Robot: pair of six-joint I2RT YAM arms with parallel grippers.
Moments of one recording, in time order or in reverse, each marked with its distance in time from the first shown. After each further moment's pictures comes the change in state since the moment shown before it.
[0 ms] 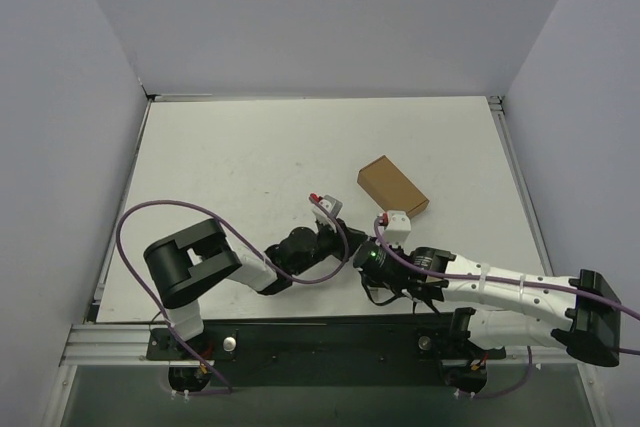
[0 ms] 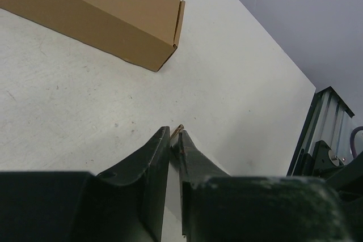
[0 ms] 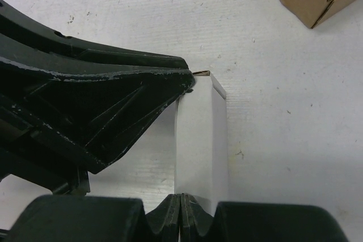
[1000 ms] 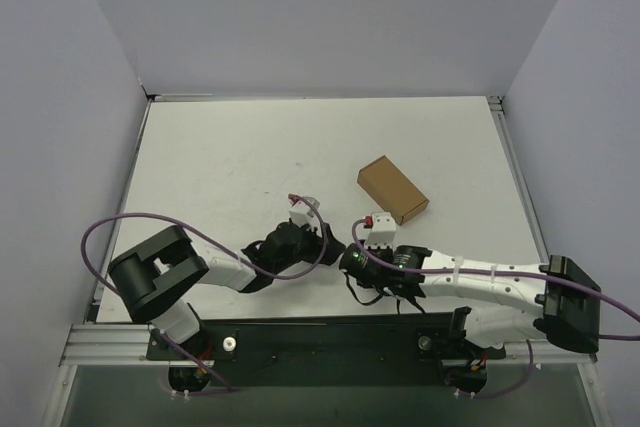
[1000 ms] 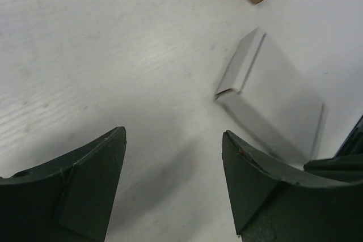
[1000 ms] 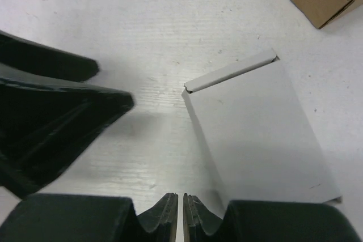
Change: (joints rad) left arm 0.097 -0.182 -0.084 -0.348 0.001 -0.092; right arm 0.024 0.115 0.032 0.026 0.029 -0.027
